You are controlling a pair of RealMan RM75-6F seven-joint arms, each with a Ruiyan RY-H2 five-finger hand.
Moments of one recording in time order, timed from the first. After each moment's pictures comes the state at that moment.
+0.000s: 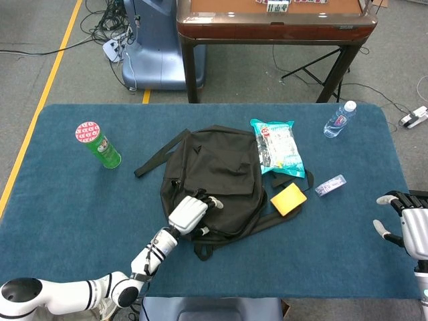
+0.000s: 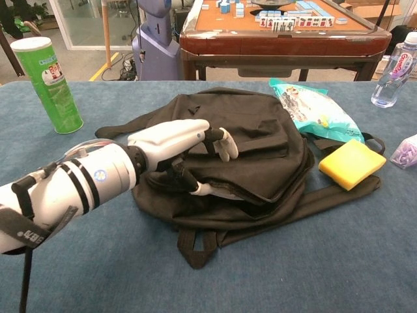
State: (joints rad) left arm -0.79 -1.83 -0.23 -1.40 1.27 0.93 0.28; right arm 0.07 -1.06 0.10 -1.62 -1.47 1.52 -0.03
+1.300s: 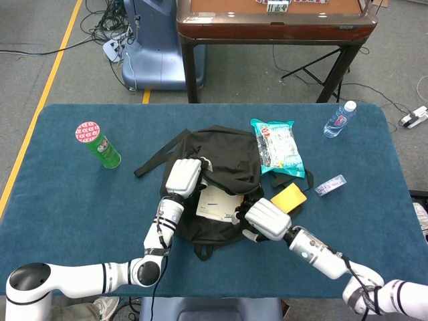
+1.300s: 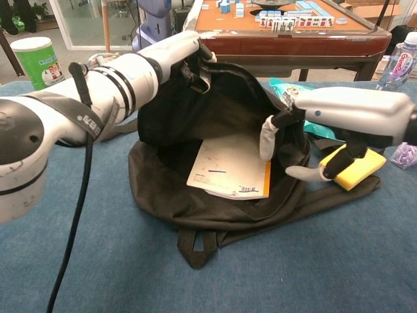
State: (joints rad) left arm -0.96 -1.83 -0.50 -1.50 0.80 1.09 0.58; right arm 0.64 -1.34 0.09 -1.59 -1.76 0.92 0.07
